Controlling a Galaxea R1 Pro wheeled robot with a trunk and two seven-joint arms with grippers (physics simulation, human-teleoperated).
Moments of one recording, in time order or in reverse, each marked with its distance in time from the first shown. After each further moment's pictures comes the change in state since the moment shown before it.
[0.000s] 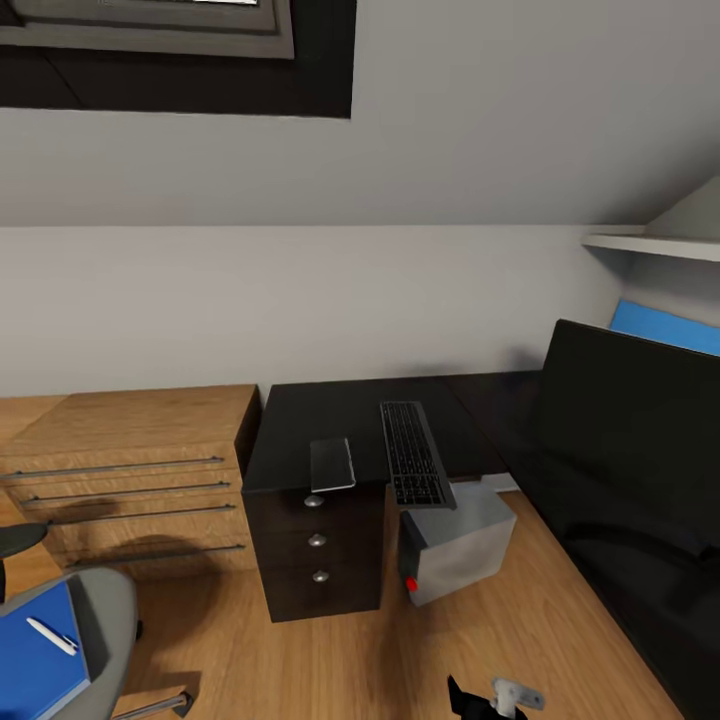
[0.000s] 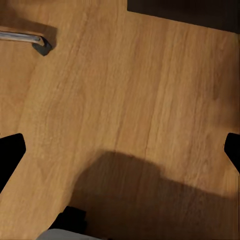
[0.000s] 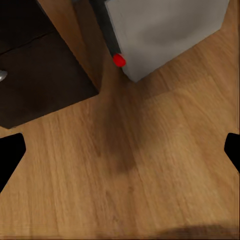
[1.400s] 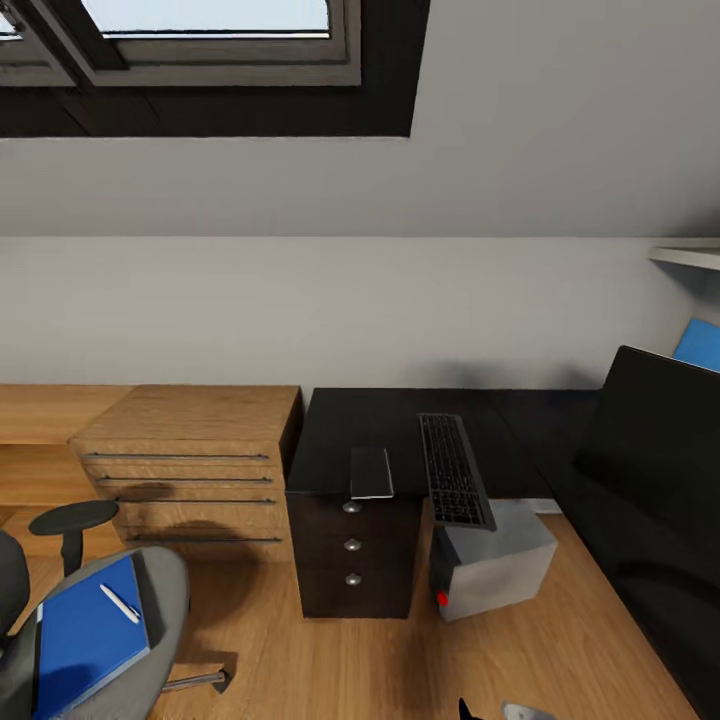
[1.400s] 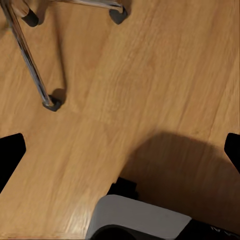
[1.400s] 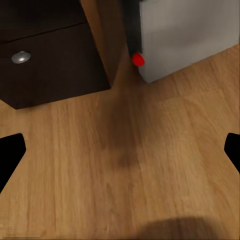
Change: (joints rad) left arm 0.001 0.038 -0.011 0.157 -0.003 -0.027 -0.006; right arm 0.000 0.027 0.011 0.134 0.028 -0.099 0.000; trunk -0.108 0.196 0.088
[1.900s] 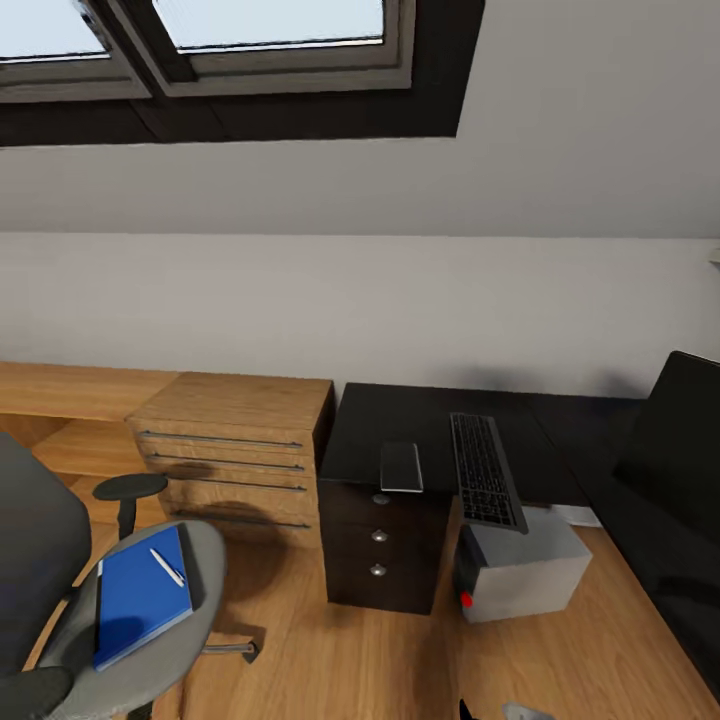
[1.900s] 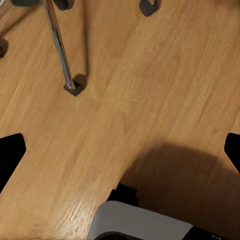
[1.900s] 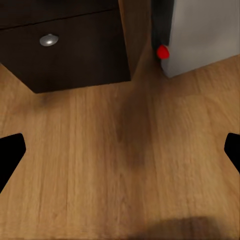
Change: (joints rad) left arm 0.000 -0.001 -0.001 0.011 0.001 -0.041 -0.001; right arm 0.000 0.001 -0.002 0.005 0.000 0.000 0.000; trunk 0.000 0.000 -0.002
